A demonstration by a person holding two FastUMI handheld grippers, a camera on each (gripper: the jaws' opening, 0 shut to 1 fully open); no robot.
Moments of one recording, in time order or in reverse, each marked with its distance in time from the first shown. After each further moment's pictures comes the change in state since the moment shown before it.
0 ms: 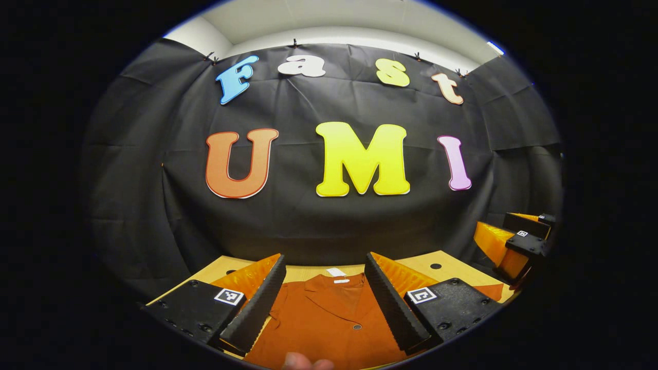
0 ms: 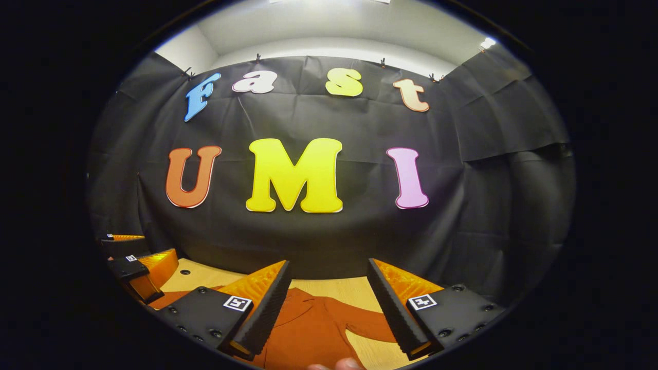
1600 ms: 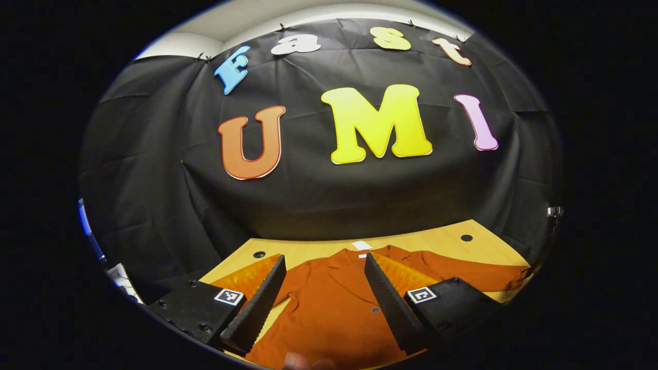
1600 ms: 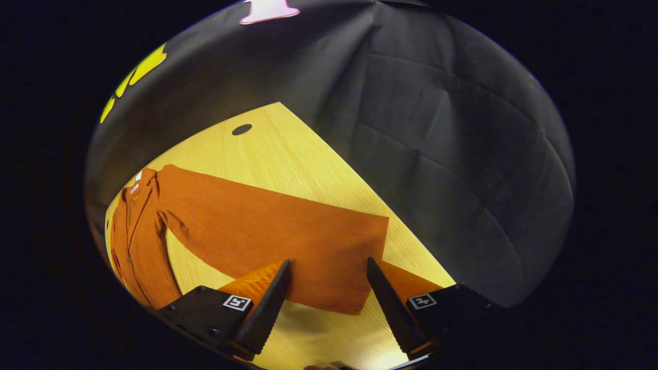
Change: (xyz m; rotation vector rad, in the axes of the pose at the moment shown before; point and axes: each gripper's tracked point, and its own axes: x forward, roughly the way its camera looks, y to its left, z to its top) left arm 0.006 -0.004 -0.046 0.087 0.196 0.217; right arm -0.004 -0.308 -0.336 0.219 0.963 -0.435
